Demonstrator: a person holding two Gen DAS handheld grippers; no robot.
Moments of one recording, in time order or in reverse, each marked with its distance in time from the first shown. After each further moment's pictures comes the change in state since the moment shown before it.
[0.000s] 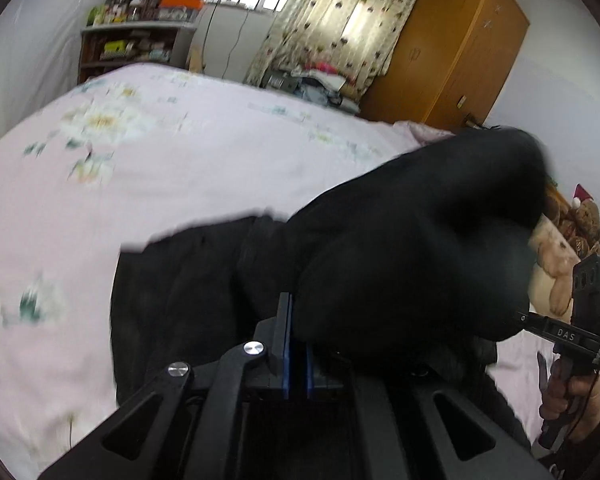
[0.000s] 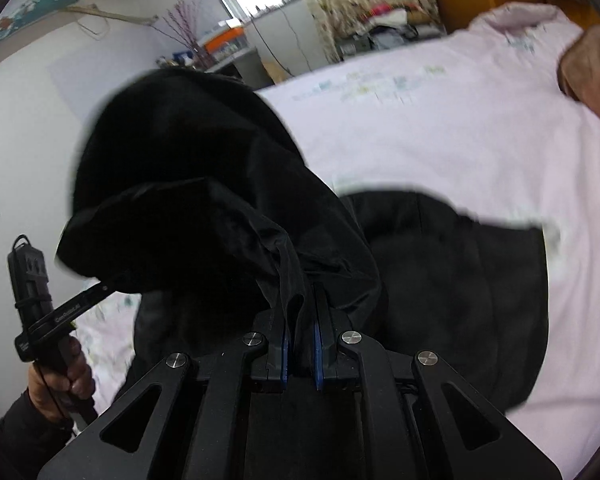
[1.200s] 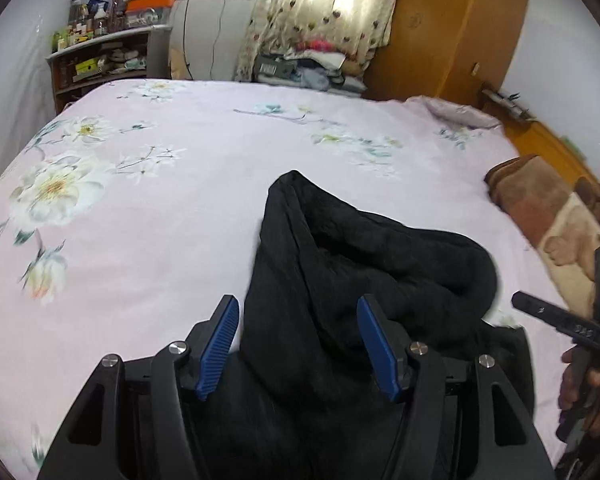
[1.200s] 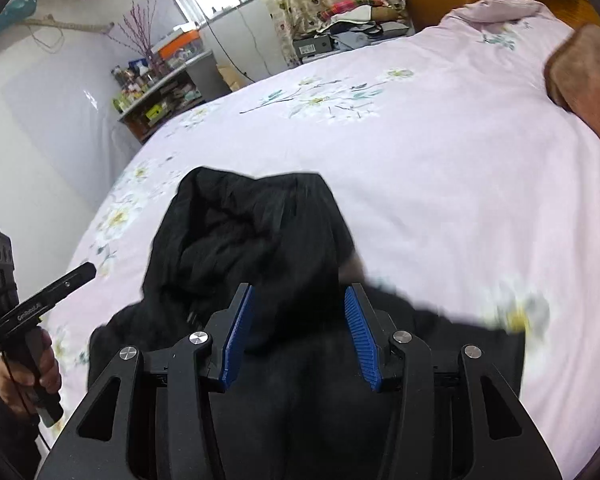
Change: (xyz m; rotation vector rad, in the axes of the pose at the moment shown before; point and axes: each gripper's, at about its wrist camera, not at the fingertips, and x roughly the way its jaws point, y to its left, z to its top) left arm 0.132 -0.030 0.137 0.137 0.087 0.080; right arm 0.062 -0.003 0.106 0.051 0.005 -0.125
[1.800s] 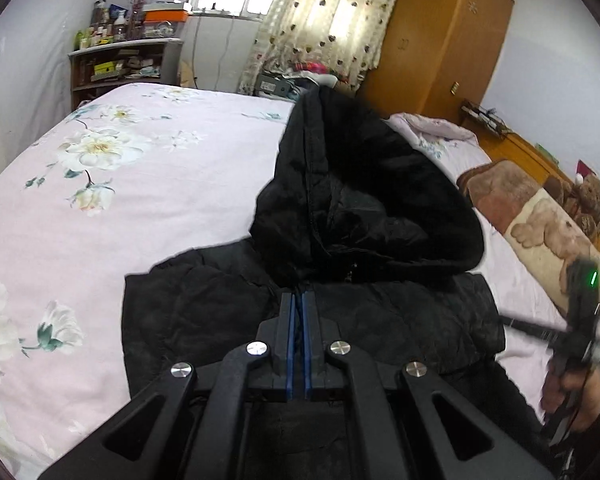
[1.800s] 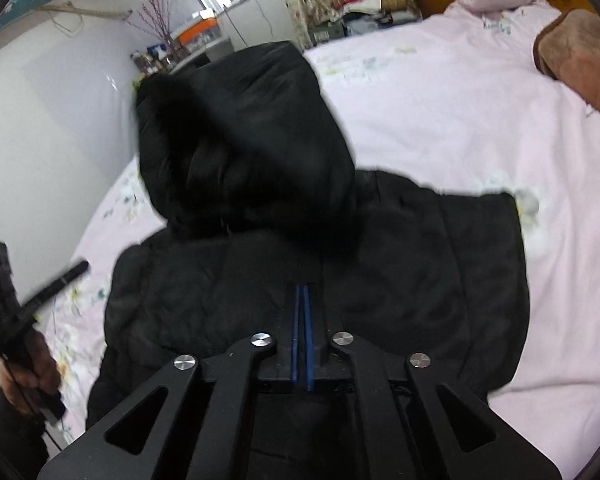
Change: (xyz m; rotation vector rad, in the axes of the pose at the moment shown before) left arm -0.127 0.007 -0.115 -0.048 -0.112 -0.038; right arm -0.065 0.024 -0.126 -0.008 0.040 0.033
